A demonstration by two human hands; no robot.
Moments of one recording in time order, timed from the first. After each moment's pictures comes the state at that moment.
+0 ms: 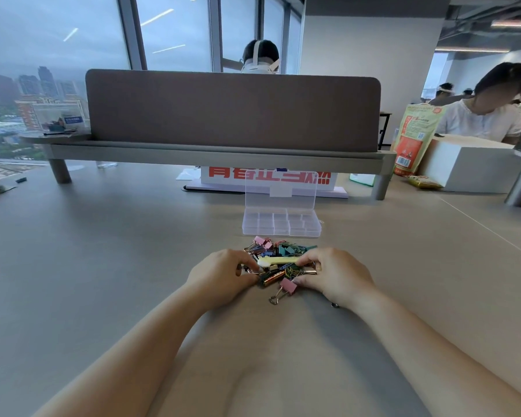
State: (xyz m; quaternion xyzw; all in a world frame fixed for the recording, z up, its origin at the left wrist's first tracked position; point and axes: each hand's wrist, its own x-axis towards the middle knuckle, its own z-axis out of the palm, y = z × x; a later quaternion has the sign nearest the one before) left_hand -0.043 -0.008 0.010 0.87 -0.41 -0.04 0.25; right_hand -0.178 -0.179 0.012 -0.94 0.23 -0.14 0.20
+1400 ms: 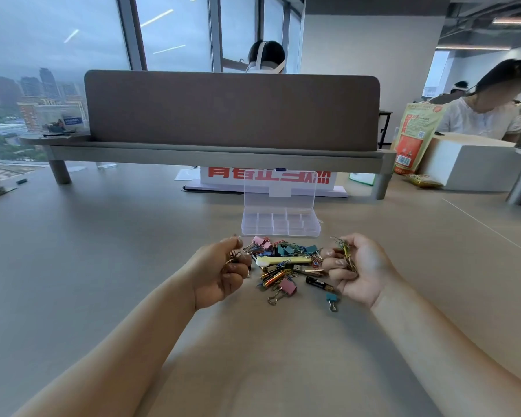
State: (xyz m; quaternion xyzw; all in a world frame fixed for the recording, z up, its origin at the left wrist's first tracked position) left_hand -0.041 -0.012 0.024 0.48 -0.06 -0.49 0.73; right_hand -0.183 -0.201 0.022 -0.35 0.21 -0.12 0.91
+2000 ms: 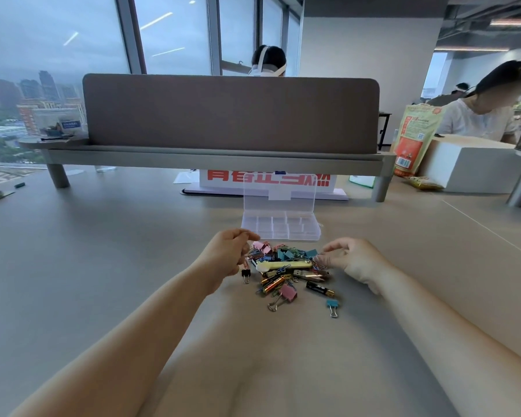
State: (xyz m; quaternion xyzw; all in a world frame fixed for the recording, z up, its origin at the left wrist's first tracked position) left_hand -0.033 -0.037 0.032 0.74 -0.23 -0.24 0.59; right_hand -0.172 -0.234 0.011 -0.82 0.30 -0.17 0.46
